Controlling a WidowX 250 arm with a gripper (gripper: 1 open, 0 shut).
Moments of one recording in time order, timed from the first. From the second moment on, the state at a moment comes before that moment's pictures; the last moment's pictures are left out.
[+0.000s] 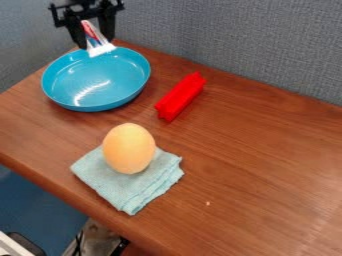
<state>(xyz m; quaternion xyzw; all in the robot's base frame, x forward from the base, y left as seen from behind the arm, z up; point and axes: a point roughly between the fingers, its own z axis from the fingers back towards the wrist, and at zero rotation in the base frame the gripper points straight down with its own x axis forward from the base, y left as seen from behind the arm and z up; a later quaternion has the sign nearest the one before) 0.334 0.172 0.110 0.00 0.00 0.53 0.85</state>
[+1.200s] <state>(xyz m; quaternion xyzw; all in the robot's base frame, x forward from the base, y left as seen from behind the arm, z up) 0.346 0.177 0.062 0.02 0.00 0.54 0.84</state>
